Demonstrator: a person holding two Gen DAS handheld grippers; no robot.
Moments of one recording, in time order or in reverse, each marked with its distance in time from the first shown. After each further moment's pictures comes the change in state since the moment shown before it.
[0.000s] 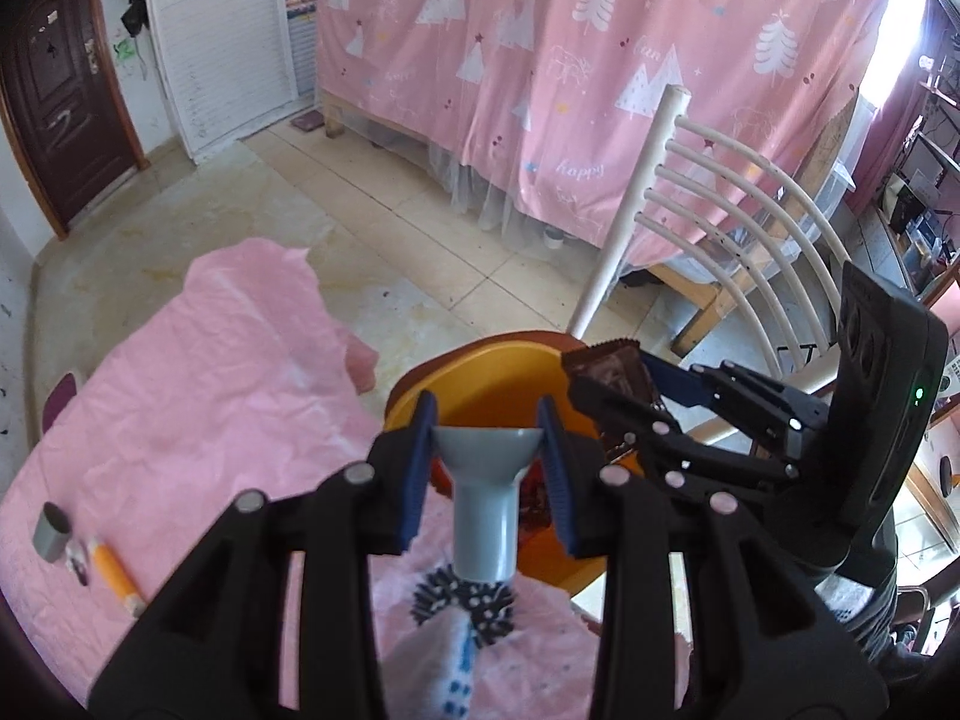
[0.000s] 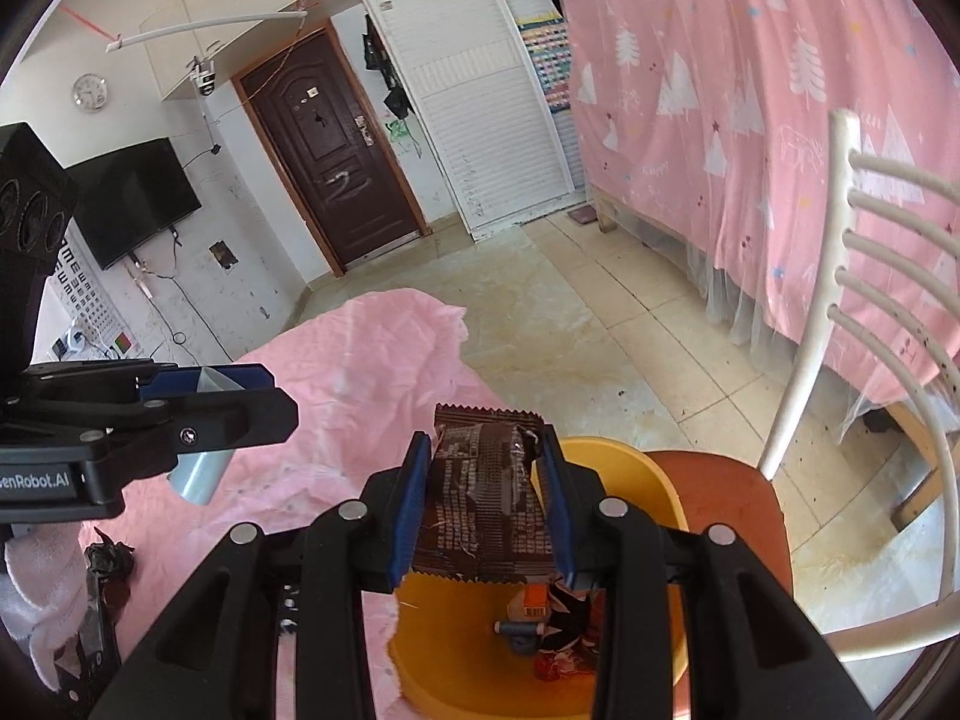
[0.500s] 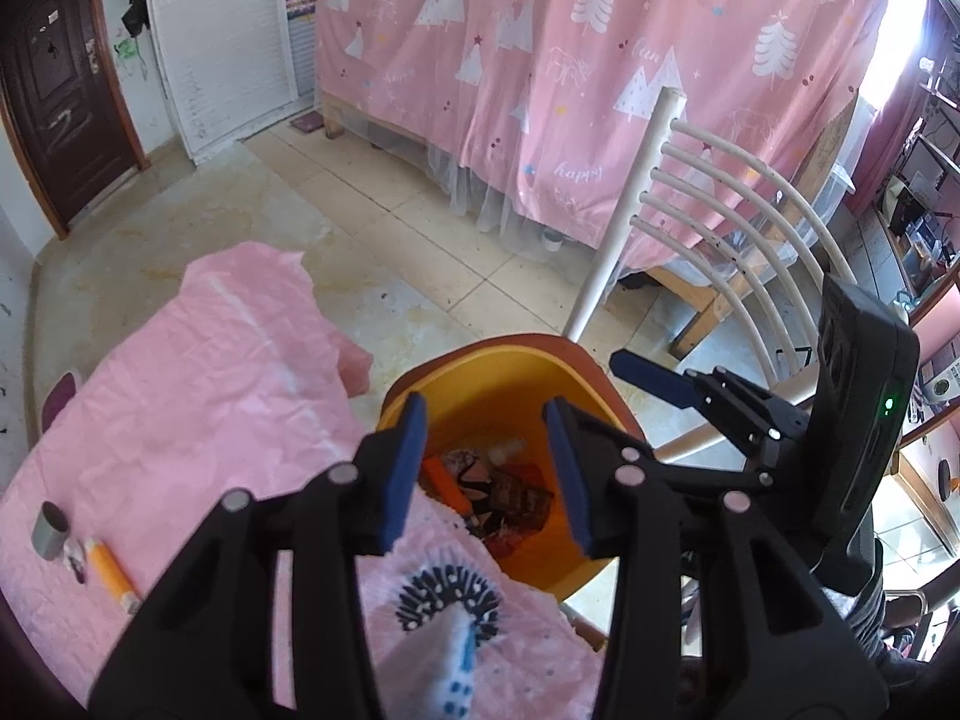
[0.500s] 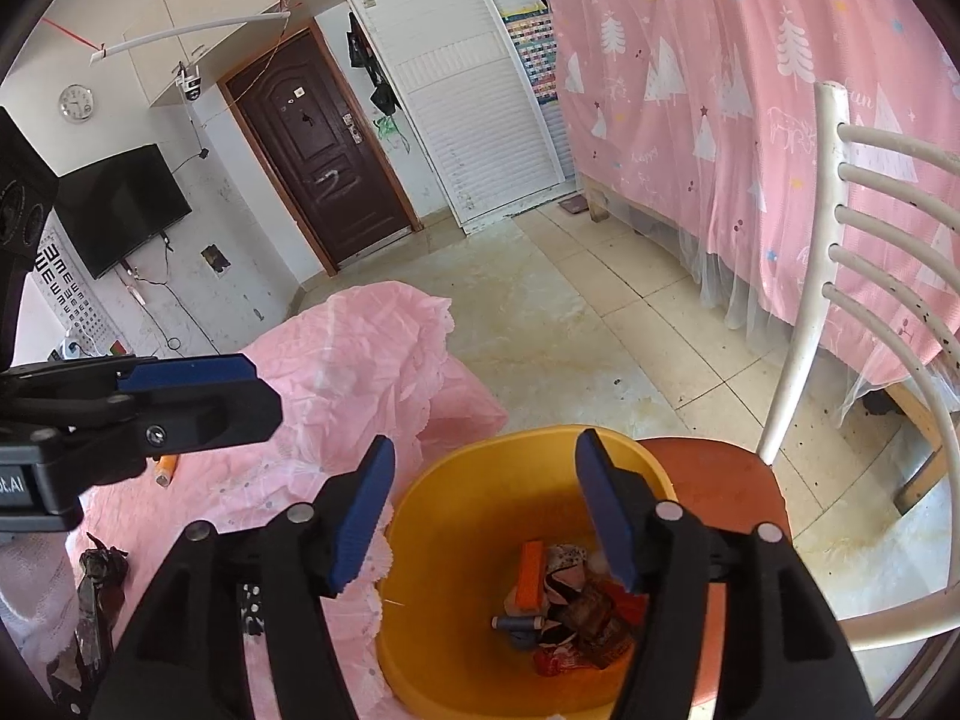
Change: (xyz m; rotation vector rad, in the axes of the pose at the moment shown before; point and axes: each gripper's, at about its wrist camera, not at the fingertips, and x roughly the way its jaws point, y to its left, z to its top) left arm -0.004 -0.003 0.000 -0.006 -0.013 0.006; right arm 0.005 0.002 -0.002 0.016 0.008 -0.003
